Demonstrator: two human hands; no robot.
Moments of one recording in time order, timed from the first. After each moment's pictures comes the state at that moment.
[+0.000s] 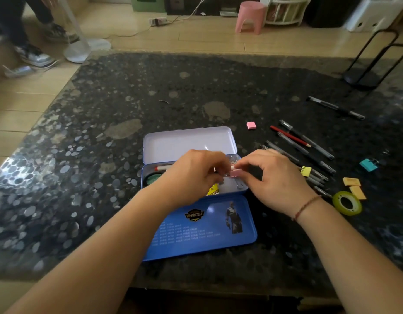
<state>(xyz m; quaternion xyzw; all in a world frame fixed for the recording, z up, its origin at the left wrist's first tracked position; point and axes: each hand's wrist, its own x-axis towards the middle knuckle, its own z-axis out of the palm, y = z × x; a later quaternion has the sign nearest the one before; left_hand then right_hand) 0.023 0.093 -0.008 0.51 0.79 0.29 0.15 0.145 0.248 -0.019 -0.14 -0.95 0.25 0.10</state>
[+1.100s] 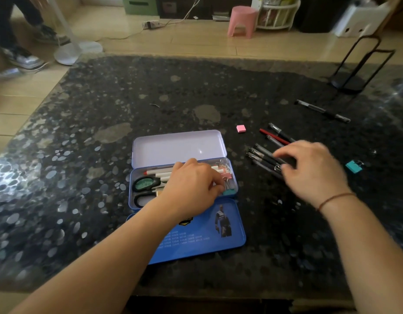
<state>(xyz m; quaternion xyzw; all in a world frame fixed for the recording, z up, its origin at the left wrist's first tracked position) 0.045 0.109 -0.024 0.48 0.86 0.15 0.10 0.176 0.301 -0.003 -0.31 -0.94 0.13 0.10</state>
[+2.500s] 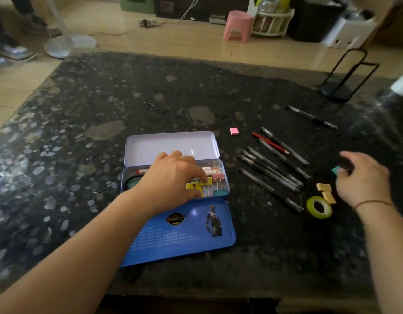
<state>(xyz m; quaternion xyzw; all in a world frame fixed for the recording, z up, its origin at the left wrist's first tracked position) 0.021 0.090 -0.016 0.53 0.84 0.13 0.07 0.235 0.387 -0.022 -0.52 -0.85 0.06 0.12</state>
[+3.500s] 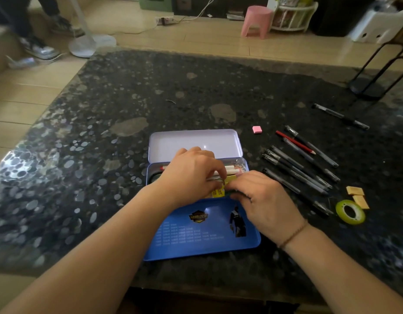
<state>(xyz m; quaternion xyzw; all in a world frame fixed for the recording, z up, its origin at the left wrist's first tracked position) 0.011 0.085 -0.023 0.53 0.83 0.20 0.05 0.150 0.216 -0.035 0.01 -0.96 0.23 0.18</state>
